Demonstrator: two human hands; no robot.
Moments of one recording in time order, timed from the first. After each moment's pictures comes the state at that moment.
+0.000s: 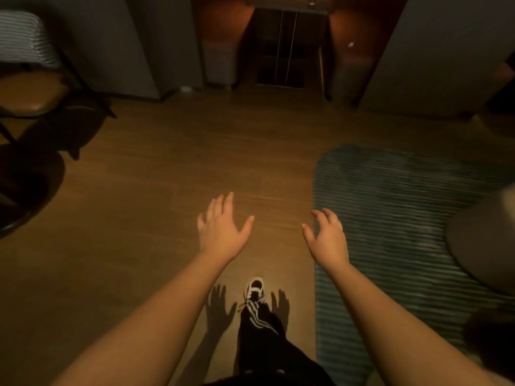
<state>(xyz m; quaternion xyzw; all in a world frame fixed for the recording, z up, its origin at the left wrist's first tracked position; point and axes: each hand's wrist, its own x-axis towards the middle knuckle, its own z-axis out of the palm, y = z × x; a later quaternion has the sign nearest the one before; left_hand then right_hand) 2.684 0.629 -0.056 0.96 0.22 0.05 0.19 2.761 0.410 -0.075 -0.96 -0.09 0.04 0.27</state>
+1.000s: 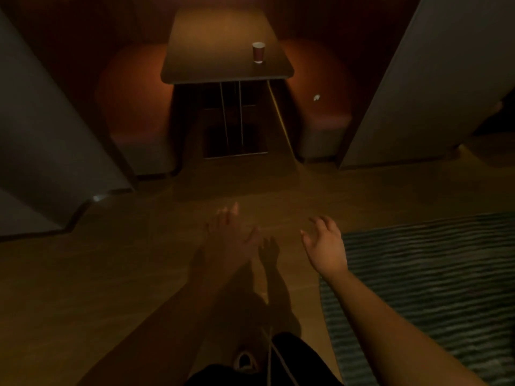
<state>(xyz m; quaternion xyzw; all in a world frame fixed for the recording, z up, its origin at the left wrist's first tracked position) 3.688 0.888 -0.016 0.97 0.09 0.01 0.22 3.703 0.671 -0.038 -0.96 0.05 0.00 0.27</state>
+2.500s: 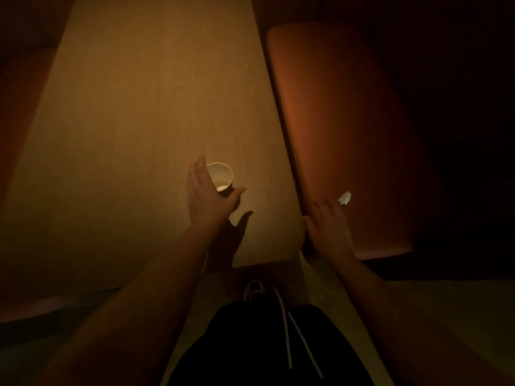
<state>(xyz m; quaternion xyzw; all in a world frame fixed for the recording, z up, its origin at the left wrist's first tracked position) 4.842 0.914 -0.063 0.92 0.20 0.06 0.34 4.815 0.656 -0.103 -0.97 0.01 0.10 0.24</state>
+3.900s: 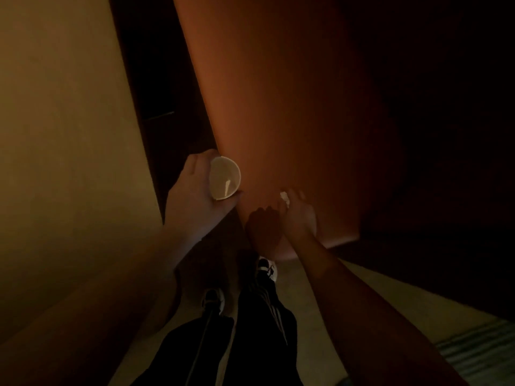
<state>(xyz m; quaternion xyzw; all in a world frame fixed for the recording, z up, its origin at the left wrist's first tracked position) 4.966 0.671 -0.109 0.95 -0.06 -0.01 0.30 4.937 0.478 -0.236 -0.93 0.14 0.09 0.34</state>
